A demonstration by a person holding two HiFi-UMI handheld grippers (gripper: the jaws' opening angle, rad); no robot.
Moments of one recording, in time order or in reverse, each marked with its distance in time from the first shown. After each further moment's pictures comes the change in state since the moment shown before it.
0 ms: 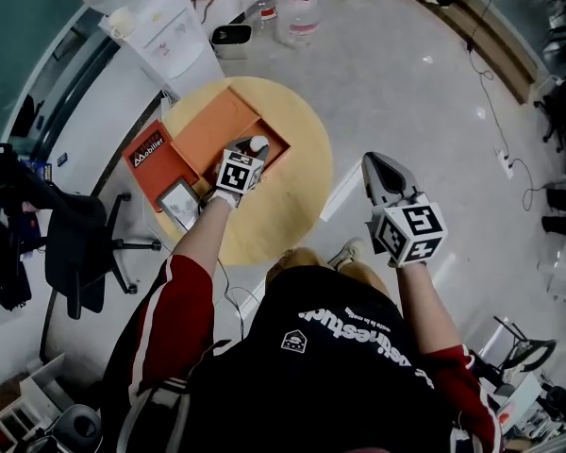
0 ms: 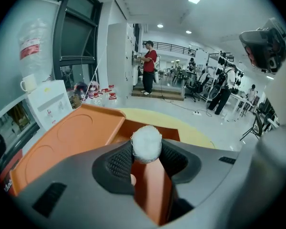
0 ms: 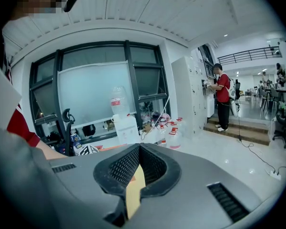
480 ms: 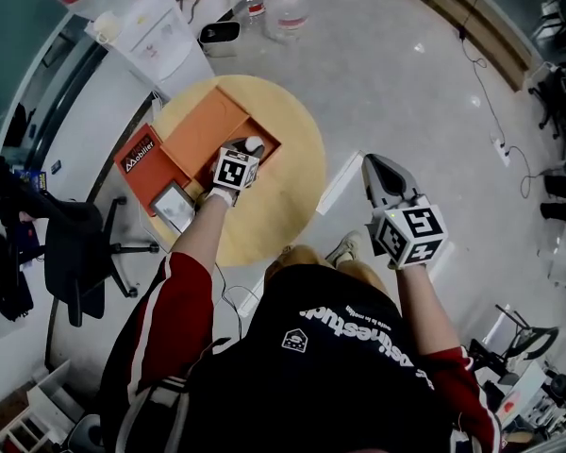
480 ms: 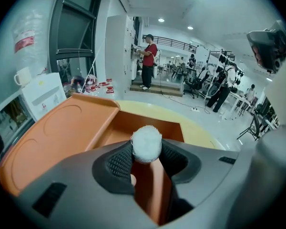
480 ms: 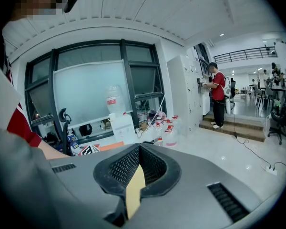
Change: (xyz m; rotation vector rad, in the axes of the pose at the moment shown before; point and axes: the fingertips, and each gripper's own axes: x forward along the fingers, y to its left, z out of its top) left arm 0.025 -0.005 -0.017 -0.009 0.072 -0.029; right arm -0.011 -0.016 -0.013 0.029 0.020 -0.041
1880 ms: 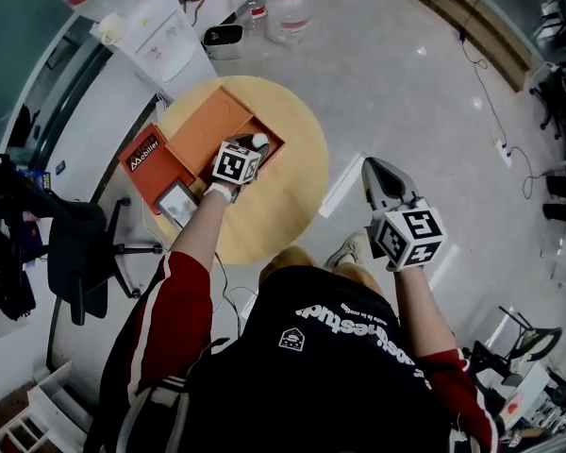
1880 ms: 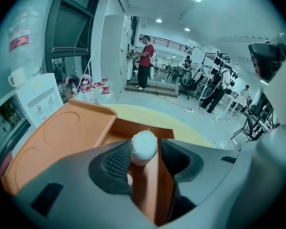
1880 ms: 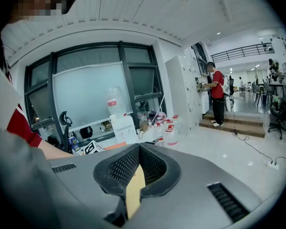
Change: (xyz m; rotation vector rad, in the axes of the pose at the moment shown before) left arm -0.014 -0.009 0.018 0.005 0.002 -0.065; right arm -0.012 0.009 -0.005 0.033 -0.018 0.000
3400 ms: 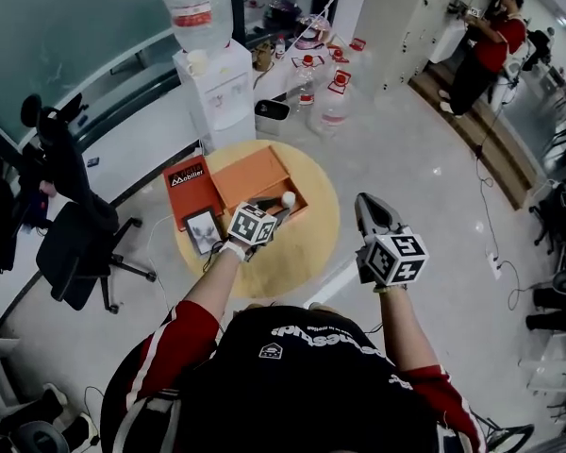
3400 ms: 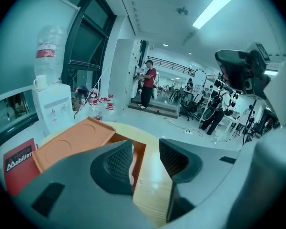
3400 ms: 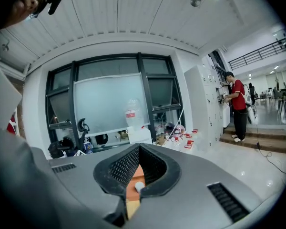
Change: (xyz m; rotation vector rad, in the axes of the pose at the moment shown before) left arm -0.121 -0.048 0.022 -0.119 -0.239 0.015; right arm 0.016 0.074 0.070 -0.100 -0.117 0.202
